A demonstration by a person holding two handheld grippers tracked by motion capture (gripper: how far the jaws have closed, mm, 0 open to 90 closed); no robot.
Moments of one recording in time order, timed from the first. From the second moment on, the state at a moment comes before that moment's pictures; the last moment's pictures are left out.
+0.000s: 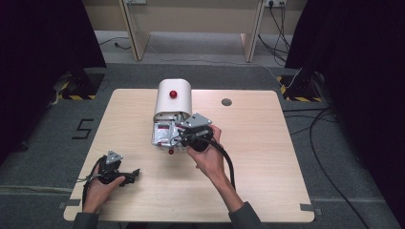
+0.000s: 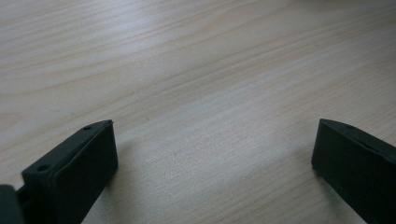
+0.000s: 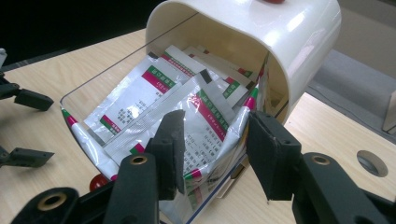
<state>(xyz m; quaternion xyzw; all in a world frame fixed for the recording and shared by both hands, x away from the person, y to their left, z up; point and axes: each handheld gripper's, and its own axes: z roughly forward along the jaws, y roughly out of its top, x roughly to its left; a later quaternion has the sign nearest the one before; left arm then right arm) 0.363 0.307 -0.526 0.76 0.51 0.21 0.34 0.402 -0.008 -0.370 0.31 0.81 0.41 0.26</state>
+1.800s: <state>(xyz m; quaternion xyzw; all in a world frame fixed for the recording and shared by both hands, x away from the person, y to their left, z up) 0.363 0.307 -0.526 0.76 0.51 0.21 0.34 0.391 -0.041 -0.344 0.27 0.78 0.49 0.27</state>
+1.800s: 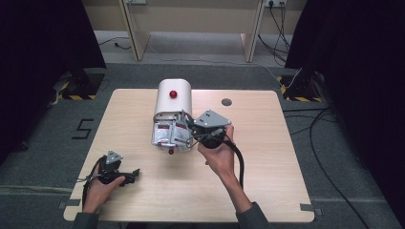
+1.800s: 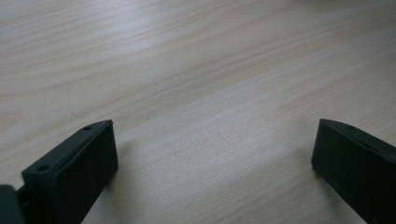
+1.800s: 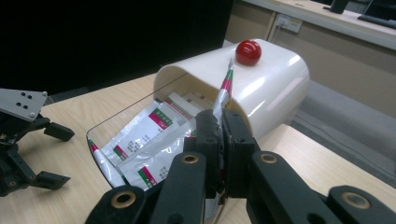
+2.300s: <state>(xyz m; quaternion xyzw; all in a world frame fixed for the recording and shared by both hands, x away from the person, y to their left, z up) 0.363 0.307 -0.526 0.76 0.51 0.21 0.34 0.382 -0.085 -0.334 0.28 0.77 0.49 0.30</state>
